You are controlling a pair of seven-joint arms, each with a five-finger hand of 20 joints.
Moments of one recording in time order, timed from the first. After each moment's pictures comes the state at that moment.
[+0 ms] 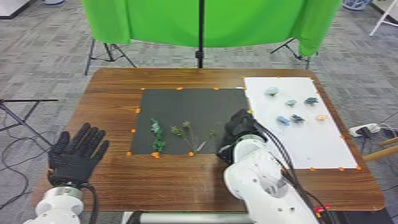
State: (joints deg) left arm 129.2 -59.8 -94.6 -125.2 0.9 22.8 20.1; right arm -89.5 -77.6 60.3 -108.6 -129.7 4.0 53.3
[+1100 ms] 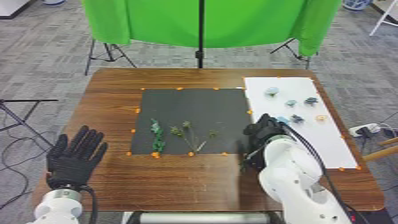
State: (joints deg) left arm 130.1 -60.3 -95.0 -125.1 0.7 22.9 20.5; right arm -94.9 -72.6 71.0 -117.3 -125.7 -14.6 53.8
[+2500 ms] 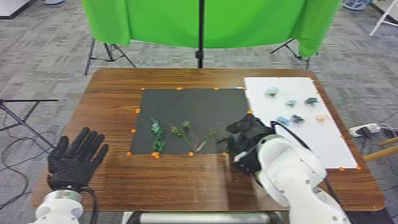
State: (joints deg) left arm 130.2 -60.4 -94.8 -125.0 -0.5 23.1 20.4; right arm -95.2 -73.1 70.4 -120.9 -113.8 -16.1 51.9
